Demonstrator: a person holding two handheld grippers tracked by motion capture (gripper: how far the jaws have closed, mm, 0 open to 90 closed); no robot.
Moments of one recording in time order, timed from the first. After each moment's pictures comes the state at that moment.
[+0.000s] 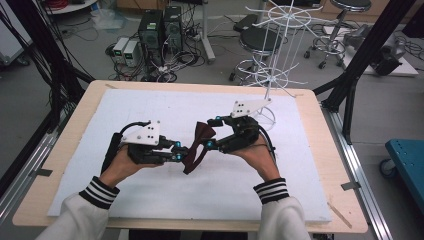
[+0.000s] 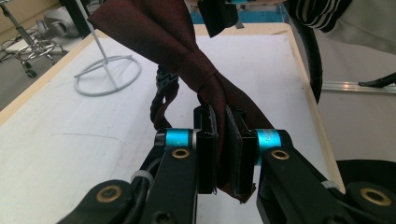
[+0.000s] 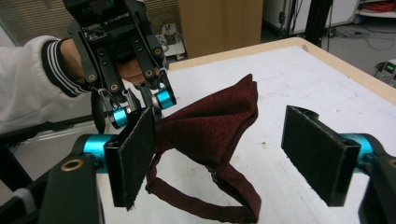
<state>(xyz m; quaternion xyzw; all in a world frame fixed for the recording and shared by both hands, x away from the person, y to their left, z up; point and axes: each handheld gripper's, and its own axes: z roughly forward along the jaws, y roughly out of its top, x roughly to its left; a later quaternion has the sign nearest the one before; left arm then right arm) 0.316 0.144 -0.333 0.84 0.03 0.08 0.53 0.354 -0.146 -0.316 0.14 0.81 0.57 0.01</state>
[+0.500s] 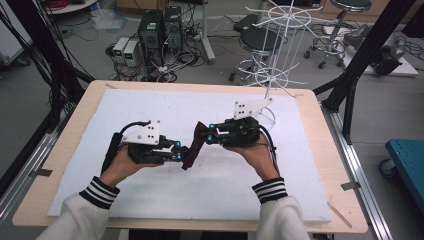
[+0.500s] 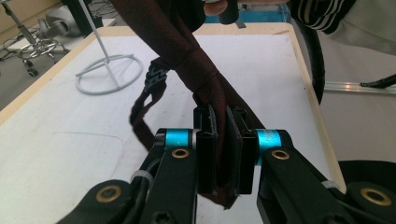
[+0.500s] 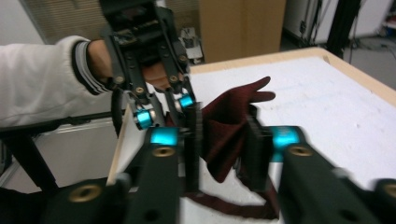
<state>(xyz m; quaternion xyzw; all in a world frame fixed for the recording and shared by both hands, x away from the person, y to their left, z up) 0.317 0.144 -0.334 0.84 0.04 0.08 0.53 0.353 -0.148 -0.312 0.09 0.81 0.58 0.00</state>
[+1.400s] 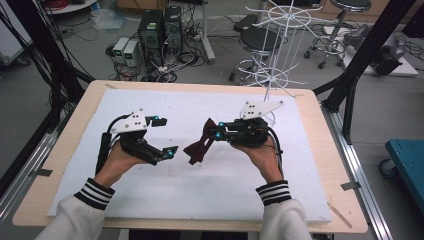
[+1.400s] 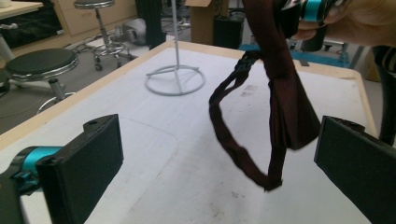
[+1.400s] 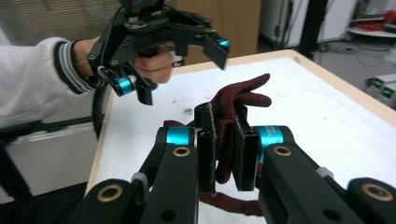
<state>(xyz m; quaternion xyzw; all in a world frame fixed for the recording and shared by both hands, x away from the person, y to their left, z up) 0.332 0.171 -0.343 0.79 0.17 0.14 0.58 0.350 -0.168 -0.314 0.13 0.80 0.58 0.04</state>
